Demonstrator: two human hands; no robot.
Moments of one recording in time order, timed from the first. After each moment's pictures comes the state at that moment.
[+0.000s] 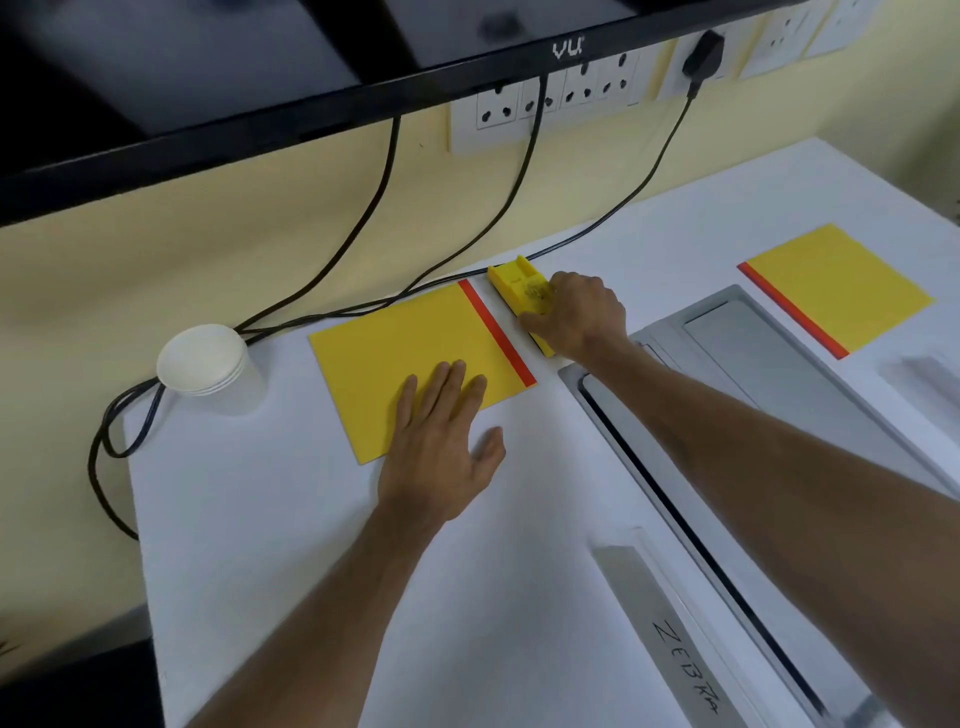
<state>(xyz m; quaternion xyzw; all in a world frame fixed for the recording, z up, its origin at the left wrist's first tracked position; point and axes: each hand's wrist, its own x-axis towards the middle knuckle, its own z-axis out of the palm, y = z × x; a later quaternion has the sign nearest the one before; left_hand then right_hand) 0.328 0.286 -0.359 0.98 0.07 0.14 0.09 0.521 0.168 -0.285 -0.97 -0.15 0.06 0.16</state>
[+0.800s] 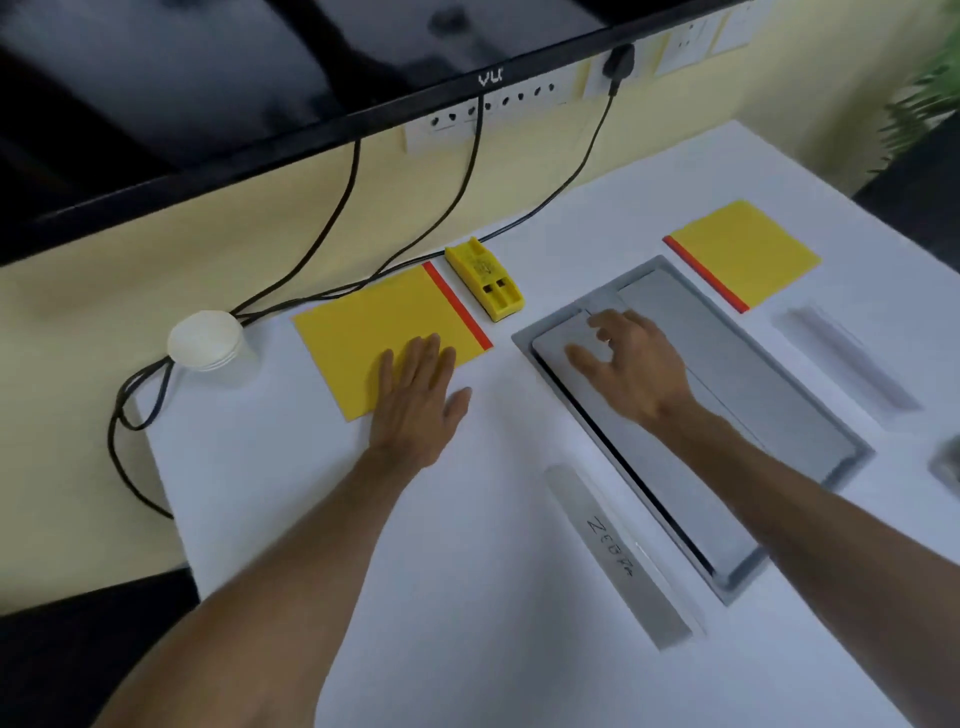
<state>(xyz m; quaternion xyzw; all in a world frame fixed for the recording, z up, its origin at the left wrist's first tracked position) 0.323 0.280 -0.339 1.00 0.04 0.05 0.03 0.402 0.040 -0.220 -0.97 -0.15 0.04 0.21</state>
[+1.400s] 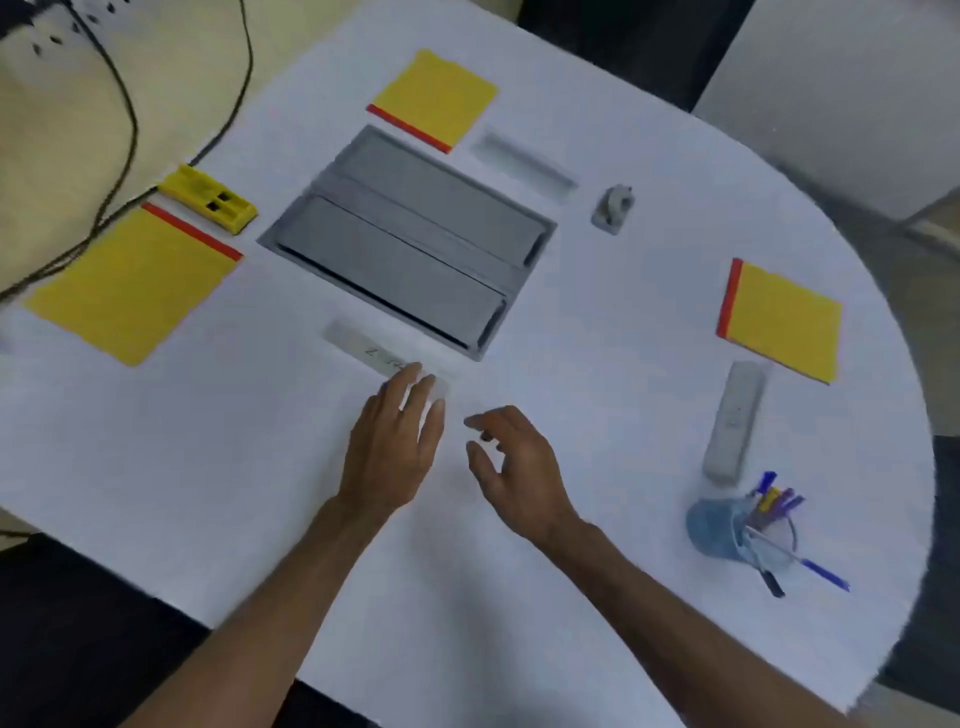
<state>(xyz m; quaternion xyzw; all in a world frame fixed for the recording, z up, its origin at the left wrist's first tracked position) 0.109 0.063 -0.226 0.95 -0.18 0.05 0.27 0.049 -0.101 -0.201 -0.92 0.01 0.01 0.39</state>
